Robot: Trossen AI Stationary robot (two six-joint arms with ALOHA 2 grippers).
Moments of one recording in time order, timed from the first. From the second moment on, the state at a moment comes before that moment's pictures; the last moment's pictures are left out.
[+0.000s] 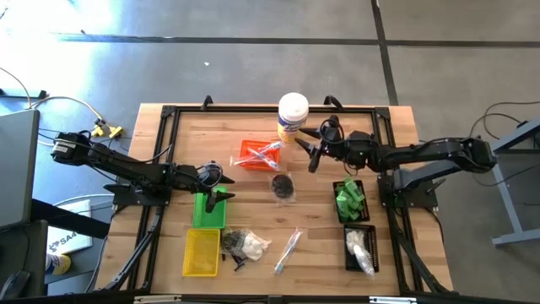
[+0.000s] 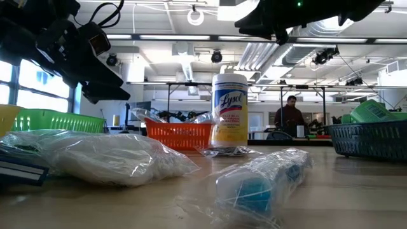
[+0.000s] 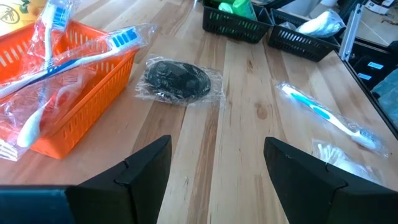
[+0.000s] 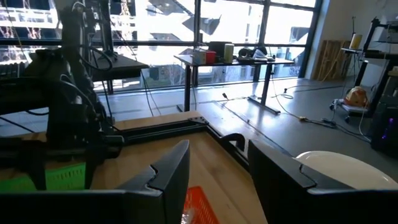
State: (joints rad) left arm -0.14 0.95 0.21 0.42 -0.15 -0.35; right arm -0.10 1.18 0.67 0.51 0.34 -0.02
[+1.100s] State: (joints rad) left arm -0.14 0.95 0.21 0.52 -0.22 -0.35; right arm -0.11 1.18 0.67 0.44 0.12 -0.02
